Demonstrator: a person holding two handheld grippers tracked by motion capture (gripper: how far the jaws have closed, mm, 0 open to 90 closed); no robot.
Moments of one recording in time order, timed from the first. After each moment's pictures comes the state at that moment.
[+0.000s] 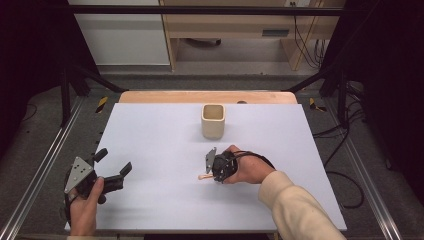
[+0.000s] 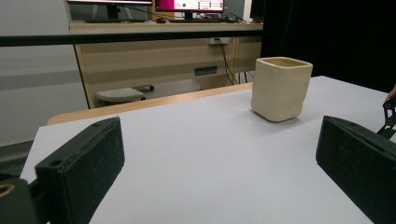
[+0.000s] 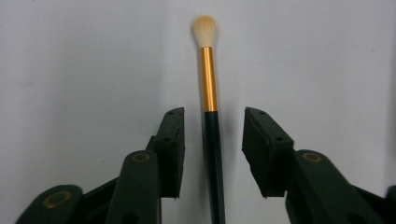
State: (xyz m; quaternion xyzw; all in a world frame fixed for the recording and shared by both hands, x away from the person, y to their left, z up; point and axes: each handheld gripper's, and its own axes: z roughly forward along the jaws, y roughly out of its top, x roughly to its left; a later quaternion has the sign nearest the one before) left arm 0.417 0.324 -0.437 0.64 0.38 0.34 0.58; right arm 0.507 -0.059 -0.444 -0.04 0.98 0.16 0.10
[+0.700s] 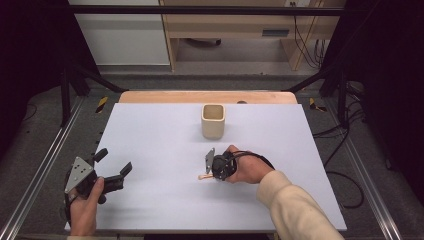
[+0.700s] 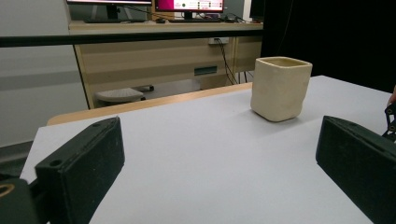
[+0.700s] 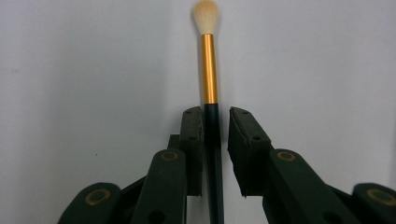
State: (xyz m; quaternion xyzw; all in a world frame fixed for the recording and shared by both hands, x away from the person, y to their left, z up) left arm 0.417 0.324 -0.437 0.64 0.37 0.34 0.58; right arm 0.509 -0.058 -0.447 -0.05 0.98 0.13 0.10
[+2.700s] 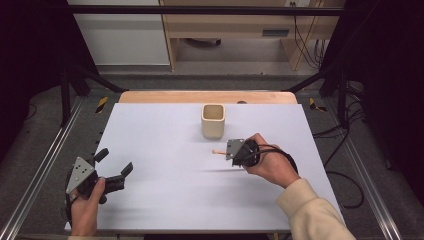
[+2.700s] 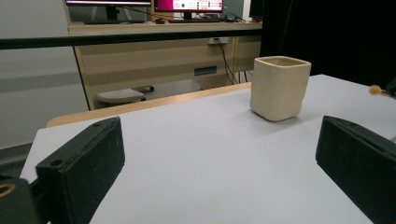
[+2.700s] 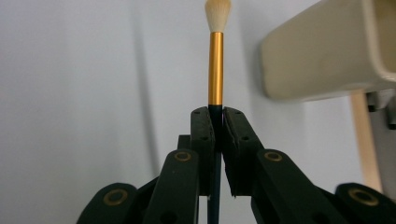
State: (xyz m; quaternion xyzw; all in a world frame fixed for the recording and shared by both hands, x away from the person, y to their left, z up) left arm 0.417 0.322 -0.436 0.65 0.37 0.34 0.57; right arm 0.500 -0.116 -0.392 0.02 0.94 0.21 0.26
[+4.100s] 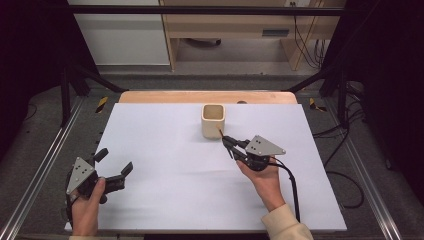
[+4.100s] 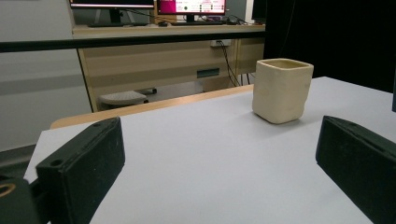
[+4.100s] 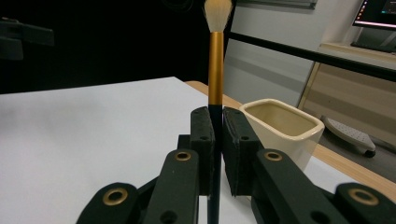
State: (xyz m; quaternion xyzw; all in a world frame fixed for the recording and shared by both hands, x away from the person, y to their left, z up) left arm 0.416 0.320 -0.436 0.64 0.37 0.35 0.57; right arm 0.482 -0.137 -0.414 0.22 0.72 0.60 0.28
